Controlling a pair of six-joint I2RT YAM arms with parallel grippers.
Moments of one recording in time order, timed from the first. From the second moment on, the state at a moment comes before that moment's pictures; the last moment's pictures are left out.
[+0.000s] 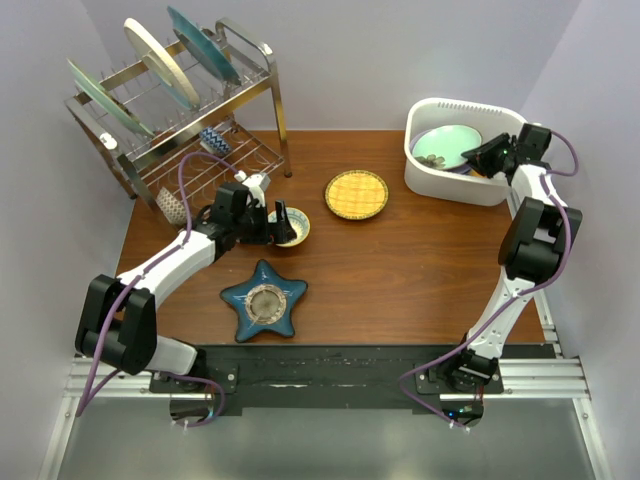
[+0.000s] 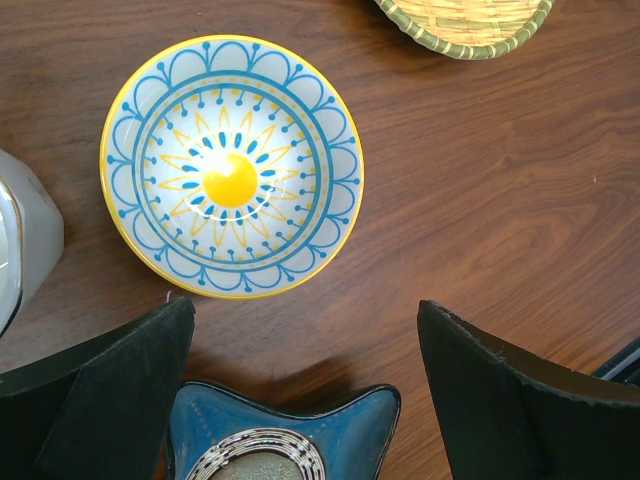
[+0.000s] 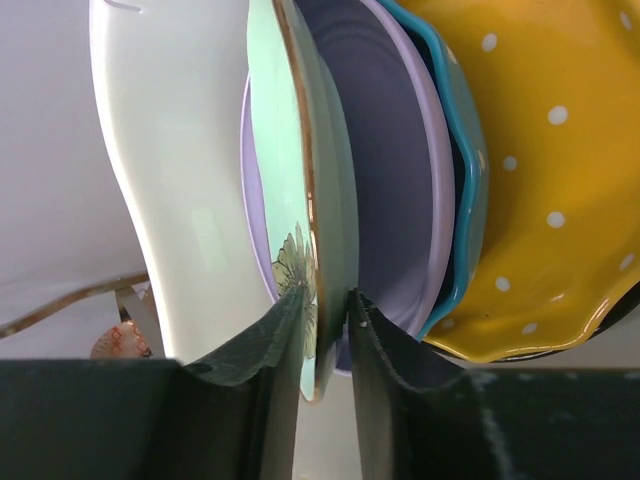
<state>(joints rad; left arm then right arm) -0.35 1.41 0.88 -0.20 0.26 -0.39 -0.33 2.08 1.66 -0.20 -0.45 0.82</state>
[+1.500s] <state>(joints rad) -0.35 1.41 0.88 -0.20 0.26 -0.38 -0.19 2.30 2.20 -0.79 -0.06 0.41</state>
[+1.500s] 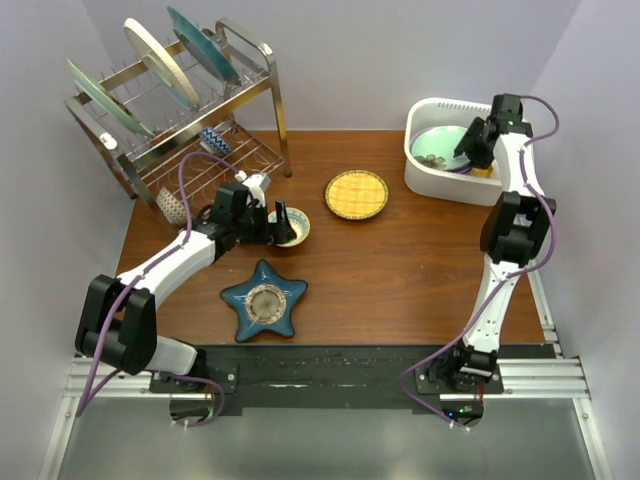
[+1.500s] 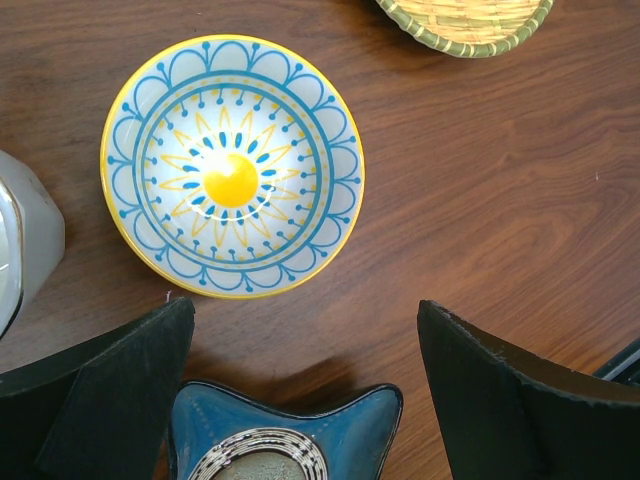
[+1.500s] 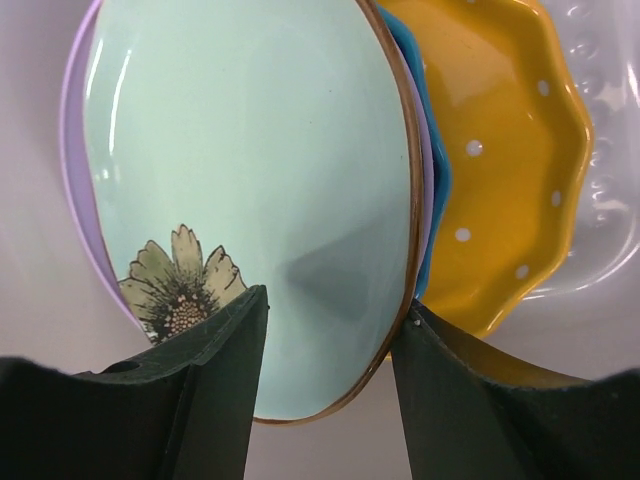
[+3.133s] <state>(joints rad) -0.35 1.39 0.88 -0.20 0.25 -0.38 0.01 1.69 1.51 -0.39 0.08 0.37</state>
